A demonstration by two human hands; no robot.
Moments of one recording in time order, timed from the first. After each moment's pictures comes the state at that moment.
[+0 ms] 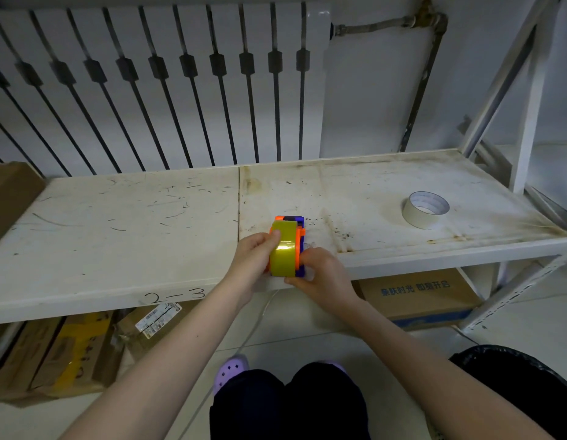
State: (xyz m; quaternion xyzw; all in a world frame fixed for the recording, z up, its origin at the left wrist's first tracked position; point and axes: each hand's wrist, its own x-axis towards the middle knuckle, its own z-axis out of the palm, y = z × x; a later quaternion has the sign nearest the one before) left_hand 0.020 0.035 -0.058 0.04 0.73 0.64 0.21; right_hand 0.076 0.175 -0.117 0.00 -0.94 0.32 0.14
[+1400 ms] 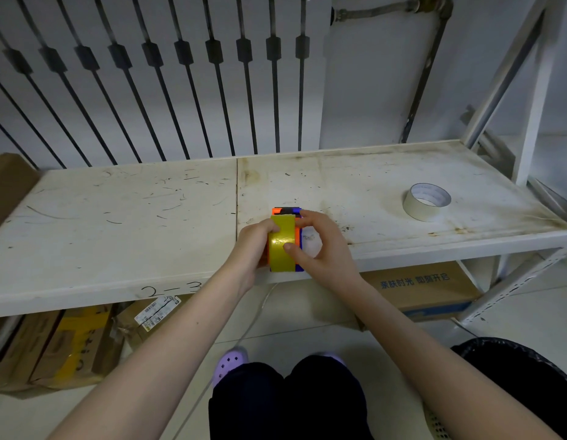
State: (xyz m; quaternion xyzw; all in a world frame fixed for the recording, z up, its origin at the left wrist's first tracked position) left_hand 0.017 0.048 -0.047 -0.05 0.70 0.66 0.25; right_hand 0.077 0.169 -0.086 -0.04 -0.86 0.46 0.23
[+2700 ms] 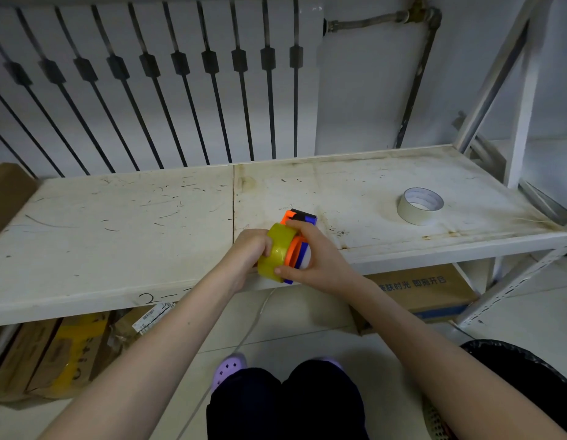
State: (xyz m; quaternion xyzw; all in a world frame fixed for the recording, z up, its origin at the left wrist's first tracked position) left_hand 0.017 0.050 -0.029 -0.02 0.78 0.57 0.27; right_hand 0.076 0.182 -0.084 0.03 -0.89 0.44 0.10
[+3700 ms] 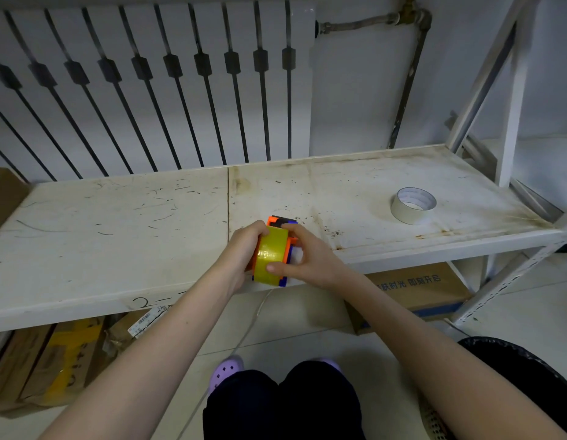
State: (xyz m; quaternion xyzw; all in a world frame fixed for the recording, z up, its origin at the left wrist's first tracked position) left_hand 0.021 0.047 -0.027 -0.03 0.74 0.61 0.27; right_hand 0.070 0.182 -0.078 0.01 -0.87 0.49 0.06
